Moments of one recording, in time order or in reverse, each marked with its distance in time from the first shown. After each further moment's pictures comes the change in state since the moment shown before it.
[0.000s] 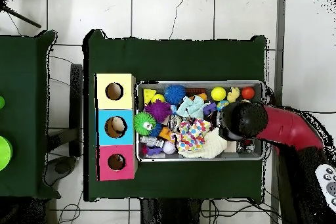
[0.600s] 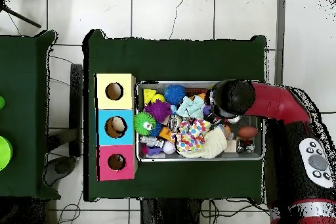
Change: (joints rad) arm 0.095 0.123 0.000 -0.243 -0.003 0.006 0.000
